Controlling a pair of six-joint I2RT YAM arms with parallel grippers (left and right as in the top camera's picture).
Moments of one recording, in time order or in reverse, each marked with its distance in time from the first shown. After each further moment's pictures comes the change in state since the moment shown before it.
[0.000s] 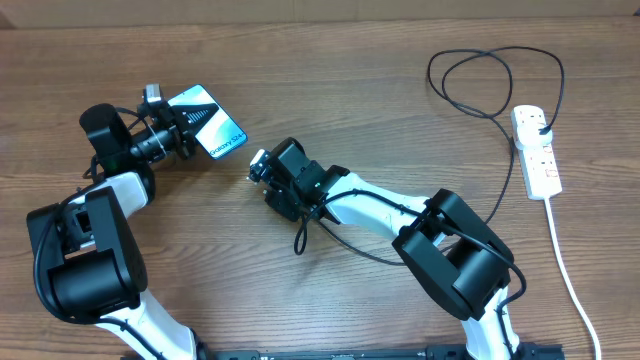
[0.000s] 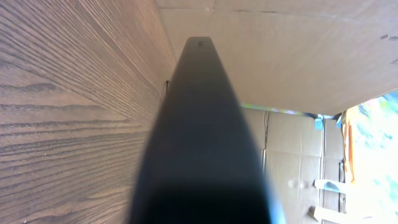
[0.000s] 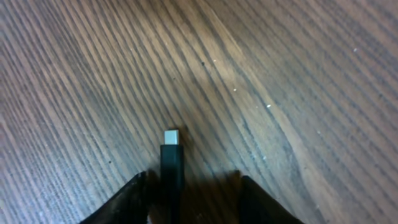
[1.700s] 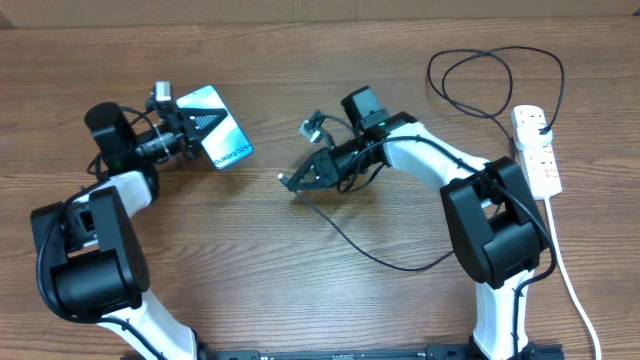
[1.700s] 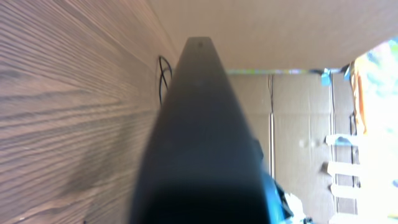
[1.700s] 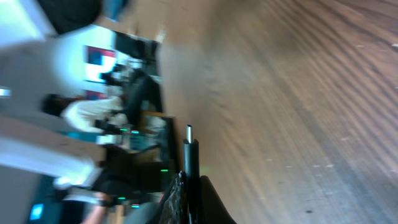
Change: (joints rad) left arm -0.031 0.000 0.000 0.000 0.105 0.139; right arm -0.352 0.013 0.095 -0.288 -1.150 0.221
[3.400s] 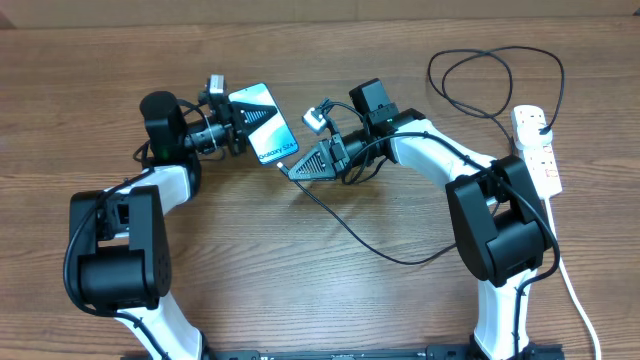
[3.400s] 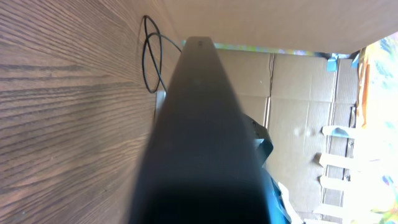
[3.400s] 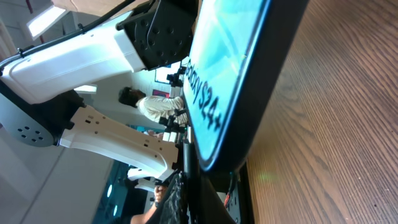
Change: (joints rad) left arm -0.214 0.000 0.000 0.106 -0.105 -0.208; right arm -0.030 0.000 0.000 0.097 -0.285 0.135
